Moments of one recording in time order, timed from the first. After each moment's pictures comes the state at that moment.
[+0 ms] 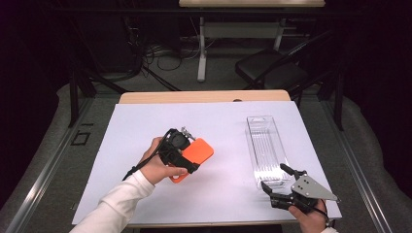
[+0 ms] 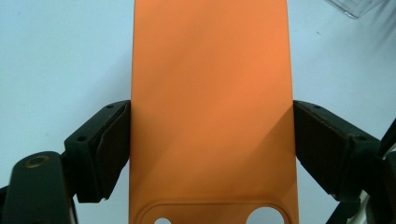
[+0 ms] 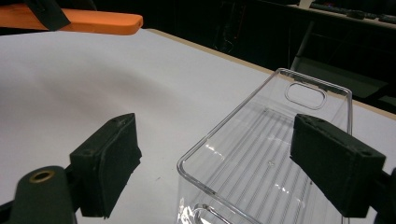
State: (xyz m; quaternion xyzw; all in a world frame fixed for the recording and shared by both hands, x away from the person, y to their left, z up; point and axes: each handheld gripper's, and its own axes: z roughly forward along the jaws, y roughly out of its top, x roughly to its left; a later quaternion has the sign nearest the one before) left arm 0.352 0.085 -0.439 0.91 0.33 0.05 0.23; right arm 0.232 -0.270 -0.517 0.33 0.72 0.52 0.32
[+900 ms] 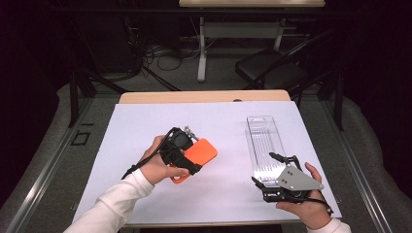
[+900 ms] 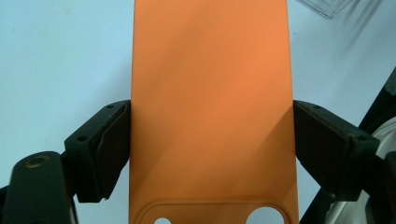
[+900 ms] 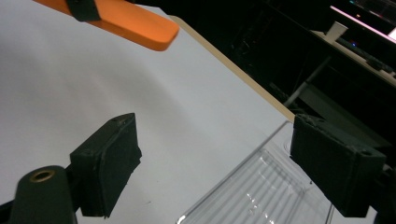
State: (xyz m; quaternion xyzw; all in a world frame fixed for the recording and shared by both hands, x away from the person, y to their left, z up) left arm 0.343 0.079 -0.422 0.92 0.31 0.05 0.23; right arm 0.241 -0.236 -0.461 0.21 0.79 0.45 0.36
